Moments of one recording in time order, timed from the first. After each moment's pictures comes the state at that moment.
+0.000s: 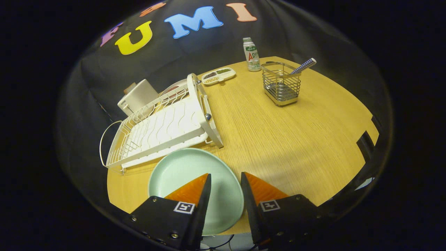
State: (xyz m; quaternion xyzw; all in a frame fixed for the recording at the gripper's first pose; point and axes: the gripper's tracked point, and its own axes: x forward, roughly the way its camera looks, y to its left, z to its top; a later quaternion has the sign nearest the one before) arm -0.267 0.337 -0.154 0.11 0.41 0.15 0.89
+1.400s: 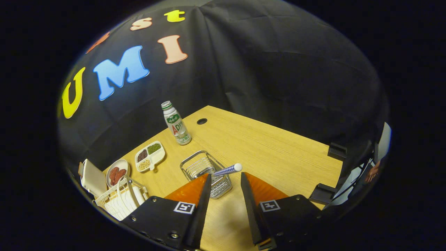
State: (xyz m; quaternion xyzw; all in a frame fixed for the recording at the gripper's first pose) arm -0.074 0.173 -0.074 0.18 0.28 -0.14 0.93
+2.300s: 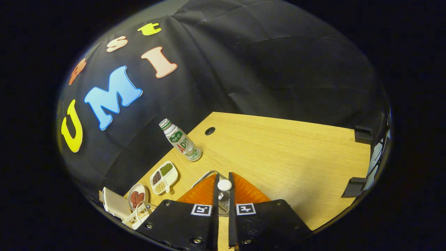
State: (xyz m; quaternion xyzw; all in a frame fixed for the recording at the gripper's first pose) arm -0.016 0.185 -0.072 0.28 0.24 -0.10 0.92
